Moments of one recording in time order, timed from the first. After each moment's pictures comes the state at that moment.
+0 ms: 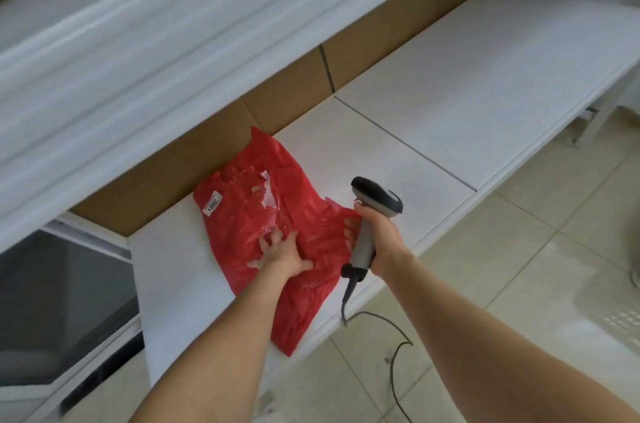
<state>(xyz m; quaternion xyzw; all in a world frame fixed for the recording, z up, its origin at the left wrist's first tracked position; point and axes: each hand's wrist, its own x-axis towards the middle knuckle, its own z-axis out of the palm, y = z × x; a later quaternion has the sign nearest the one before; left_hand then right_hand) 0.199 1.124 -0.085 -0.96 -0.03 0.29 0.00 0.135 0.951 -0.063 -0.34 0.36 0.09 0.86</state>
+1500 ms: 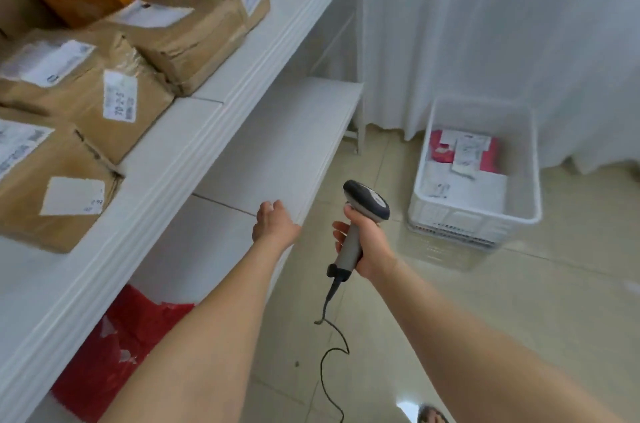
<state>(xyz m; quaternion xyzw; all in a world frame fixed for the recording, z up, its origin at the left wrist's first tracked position) 0.085 0.827 0.153 -0.94 0.24 0.22 -0.05 -0.066 0.755 0.156 -0.25 0.48 -0.15 0.83</state>
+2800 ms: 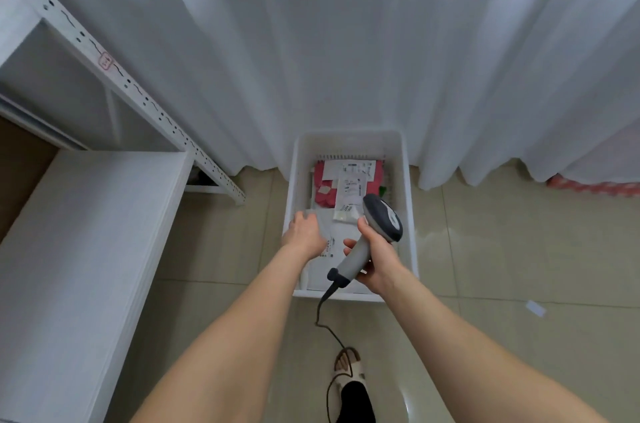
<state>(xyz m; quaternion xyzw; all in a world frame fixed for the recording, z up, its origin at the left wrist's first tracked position) -0.093 0.233 0.042 -0.84 0.44 0.33 0.05 -0.239 0.217 0.044 -0.12 0.58 -0.20 0.78</state>
